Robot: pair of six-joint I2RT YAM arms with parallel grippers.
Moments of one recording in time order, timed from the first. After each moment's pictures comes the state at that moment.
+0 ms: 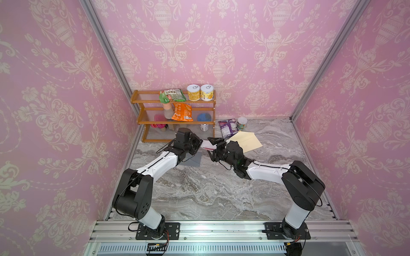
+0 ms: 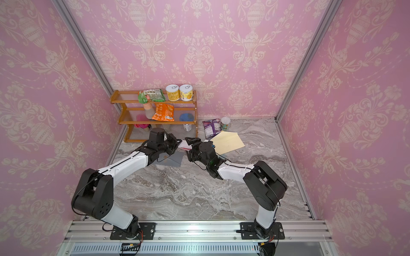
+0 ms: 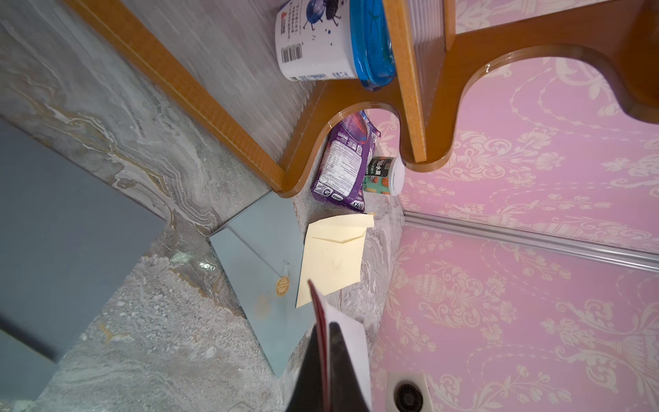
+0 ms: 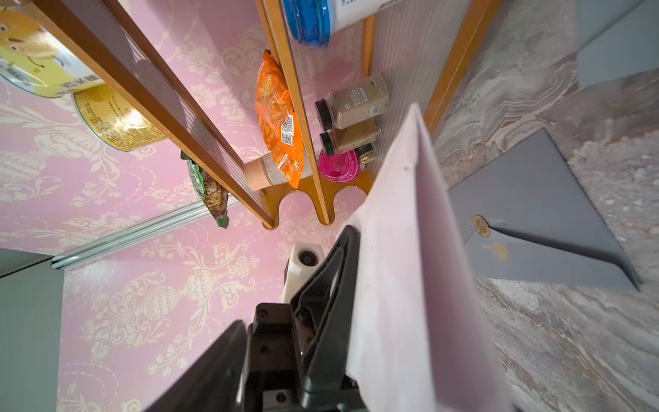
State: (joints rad) left arm -0.37 1.54 0.98 0.02 0.18 -1.32; right arm 0.75 1.76 0.99 0.61 0.07 1.89
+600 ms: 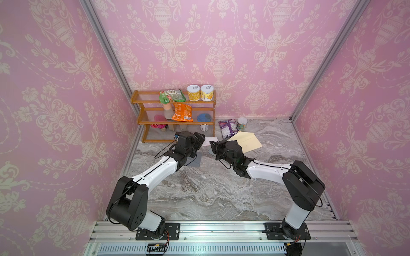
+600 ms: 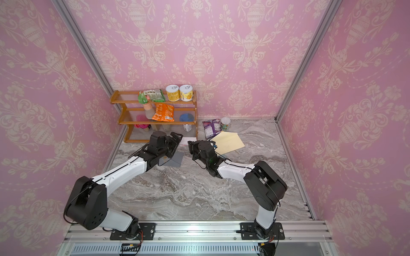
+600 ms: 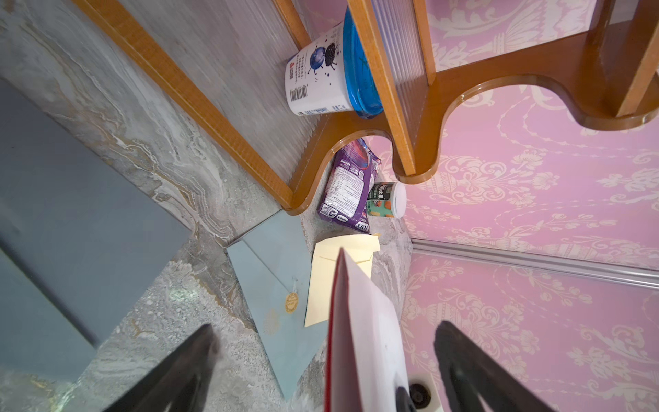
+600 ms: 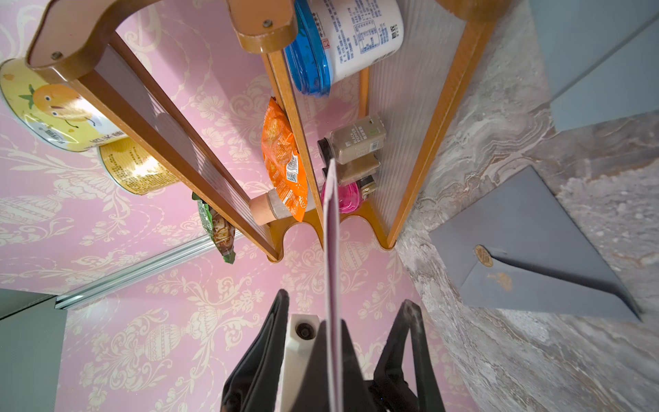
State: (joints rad) left arm -0.40 1.46 0.95 -0.04 0.04 -1.26; right arm 0.71 1.76 1.01 0.55 0.09 1.88
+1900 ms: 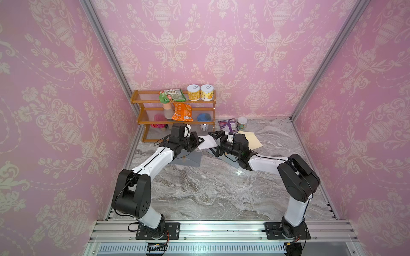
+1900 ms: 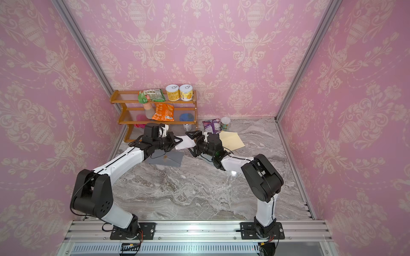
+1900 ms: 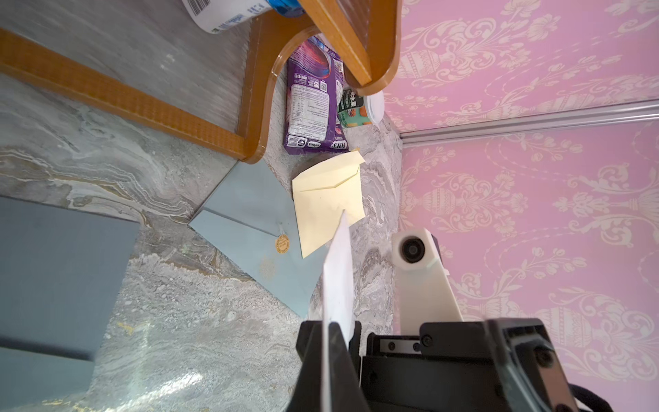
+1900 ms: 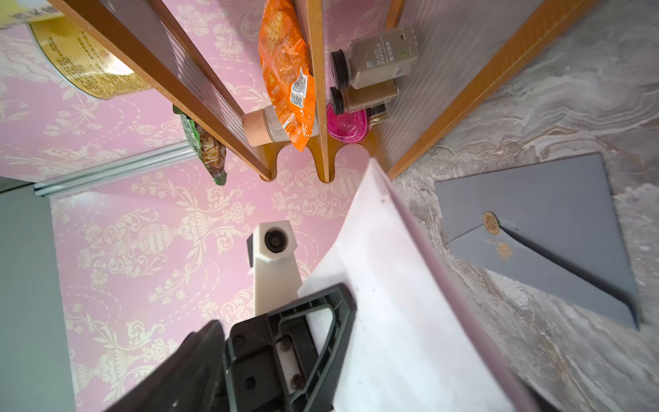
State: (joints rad) left arm -0.26 1.58 1.10 -0.12 0.51 -0.98; right arm 0.61 1.86 1.06 0.71 -0.32 1.78
